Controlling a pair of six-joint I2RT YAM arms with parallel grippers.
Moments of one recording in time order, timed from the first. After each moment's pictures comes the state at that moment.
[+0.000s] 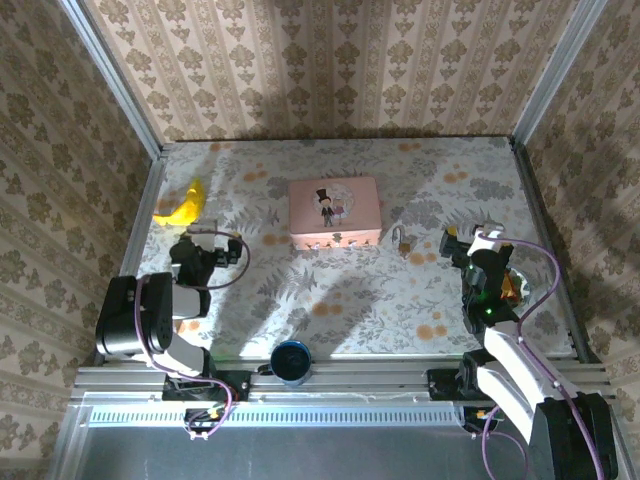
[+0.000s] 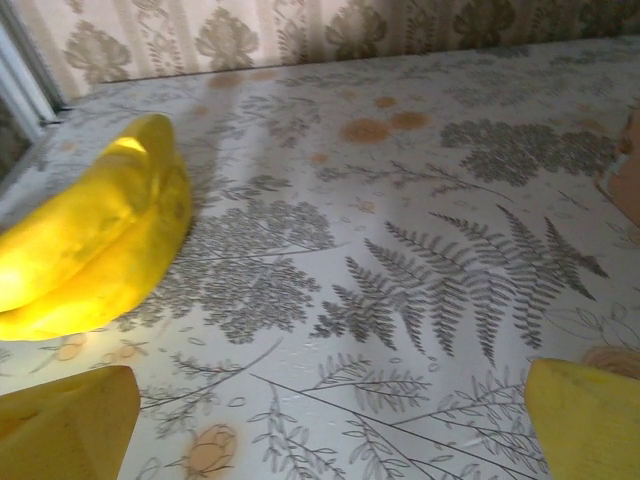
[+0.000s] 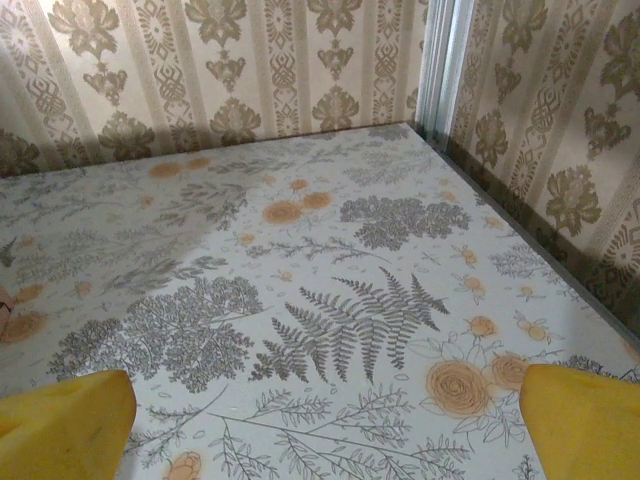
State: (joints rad) left arm 0.02 1.54 0.26 0.98 0.19 0.11; right arm 0.08 0.81 0.23 0.35 0.40 0.10
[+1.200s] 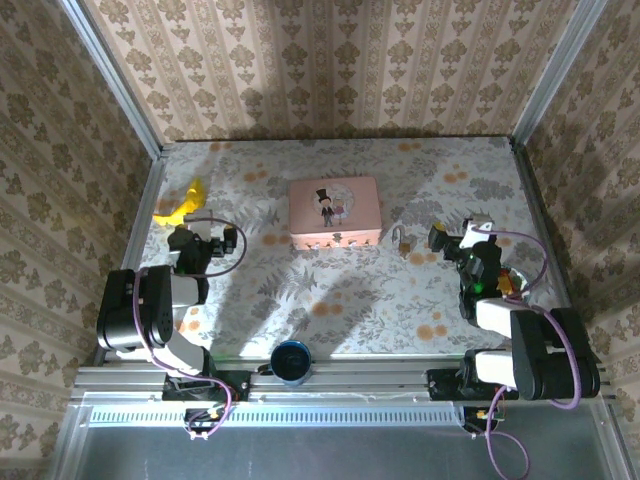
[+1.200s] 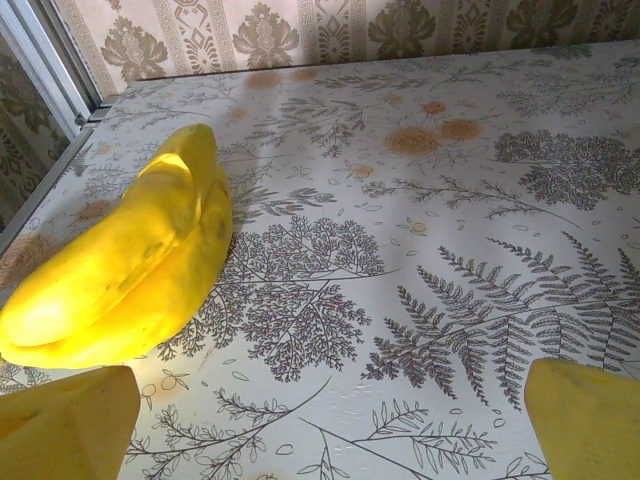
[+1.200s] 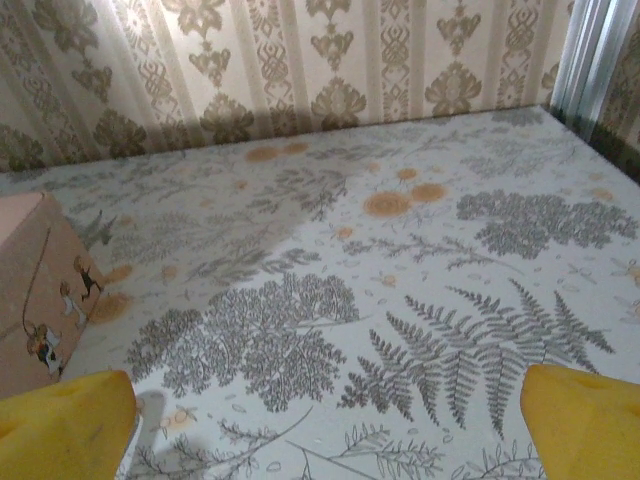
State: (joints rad) left arm 0.04 1.56 0.37 0.88 0.12 0.10; right arm -0.04 1.28 0.21 0.86 0.05 0.11
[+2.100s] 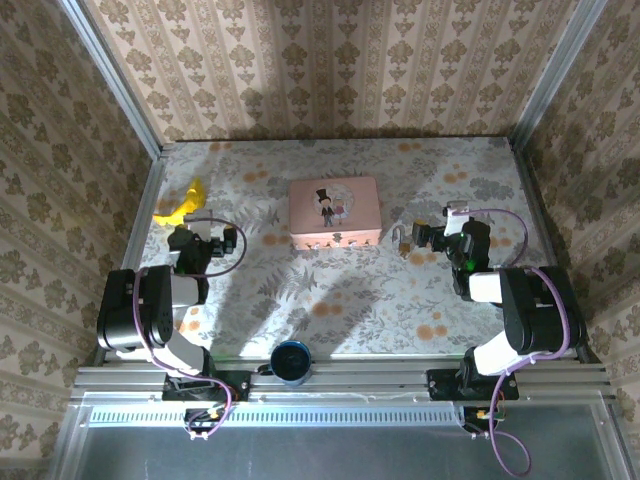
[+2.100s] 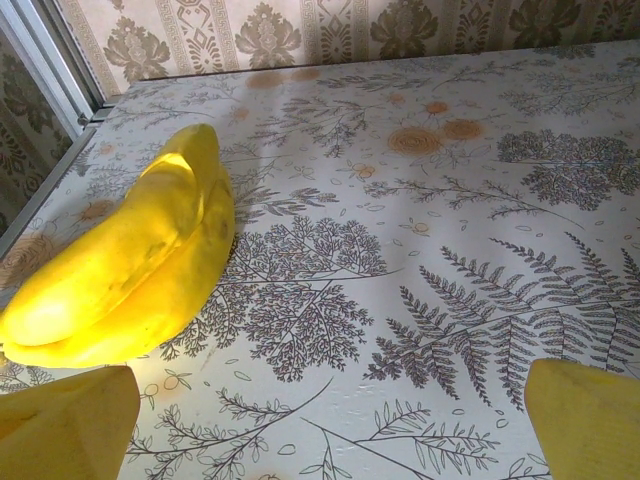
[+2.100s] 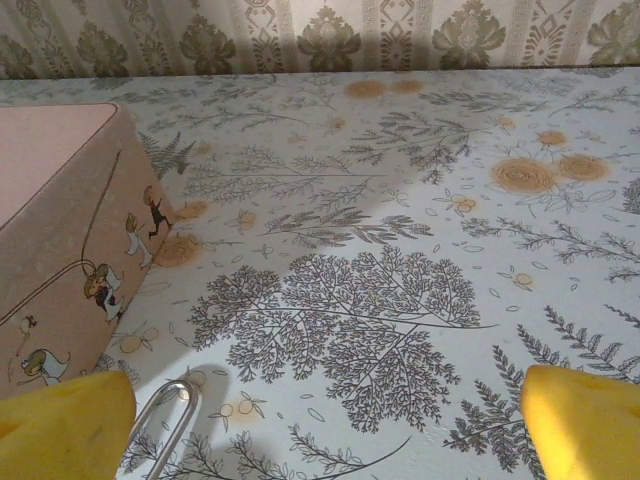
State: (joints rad) left arm 0.03 1.56 0.37 0.88 0.12 0.10; right arm -0.02 1.53 0.40 0.80 -0.15 0.02
